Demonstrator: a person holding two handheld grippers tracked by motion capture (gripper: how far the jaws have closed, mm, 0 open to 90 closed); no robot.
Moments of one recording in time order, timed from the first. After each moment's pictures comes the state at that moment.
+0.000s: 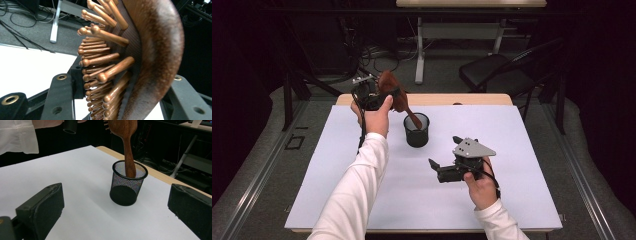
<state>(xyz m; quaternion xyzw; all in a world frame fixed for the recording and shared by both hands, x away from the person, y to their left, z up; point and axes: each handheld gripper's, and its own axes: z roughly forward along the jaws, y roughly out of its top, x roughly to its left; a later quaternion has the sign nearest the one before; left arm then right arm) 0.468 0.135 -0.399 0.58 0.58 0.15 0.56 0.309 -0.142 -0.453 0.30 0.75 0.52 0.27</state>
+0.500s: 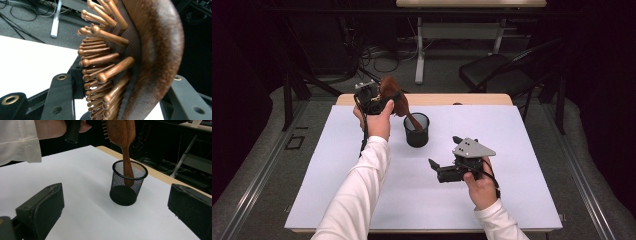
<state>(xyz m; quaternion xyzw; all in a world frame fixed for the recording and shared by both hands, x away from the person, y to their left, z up) 0.471 0.134 -0.418 0.58 0.59 0.14 0.55 0.309 -0.141 -0.453 0.30 0.75 0.52 0.27</state>
